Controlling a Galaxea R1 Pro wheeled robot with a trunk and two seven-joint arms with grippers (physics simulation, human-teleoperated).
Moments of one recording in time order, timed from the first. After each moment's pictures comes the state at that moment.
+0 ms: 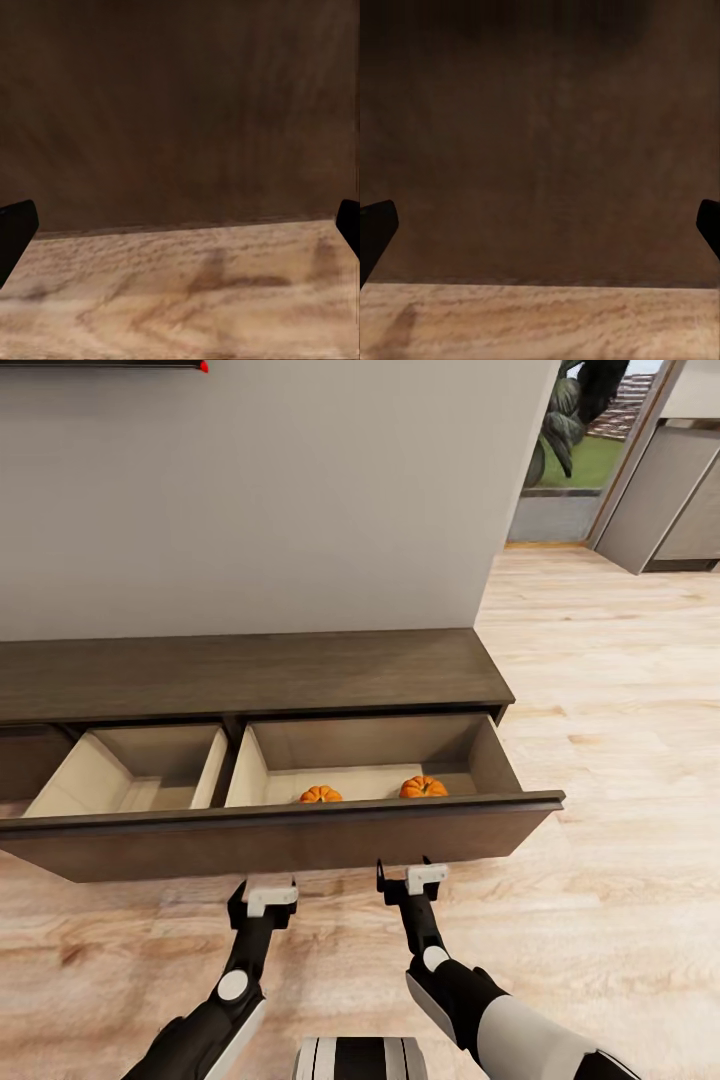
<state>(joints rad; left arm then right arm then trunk) -0.41 0.05 -0.50 -0.87 0.23 -0.22 0.43 -0.69 0.14 0.76 -0.34 -0.42 -0.58 -0.36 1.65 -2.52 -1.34</state>
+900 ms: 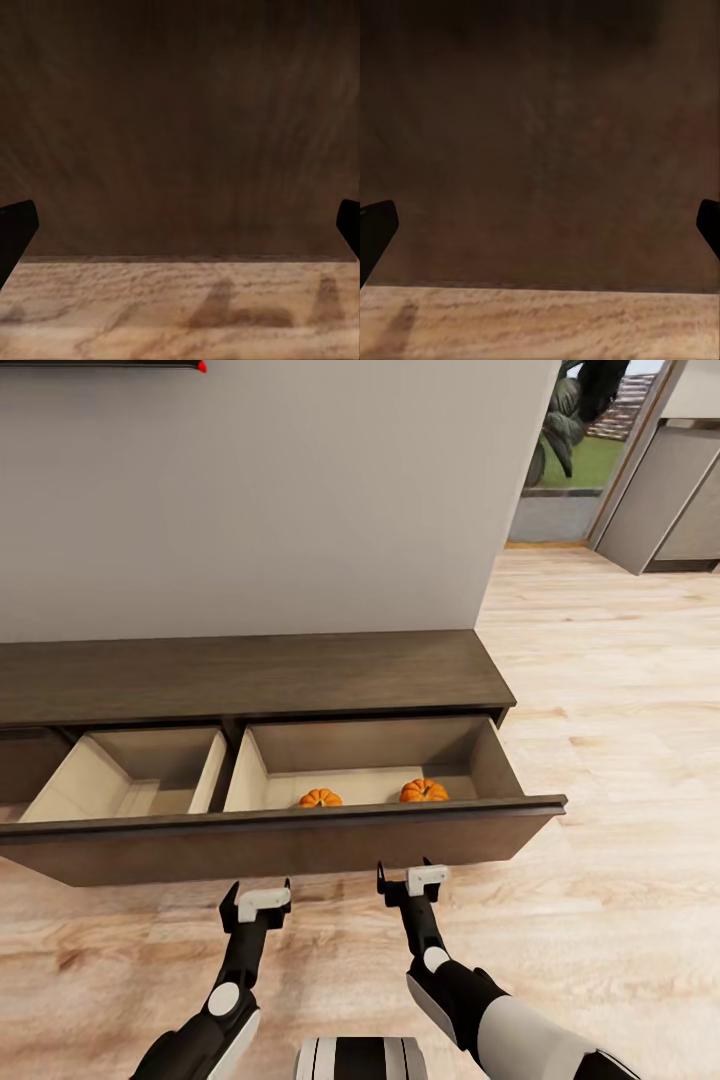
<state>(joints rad) -0.37 0.07 -0.48 -0.91 0.24 -0.32 0.44 -0.69 0.14 0.76 -0.33 -0.42 -0.58 -0.36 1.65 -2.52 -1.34</state>
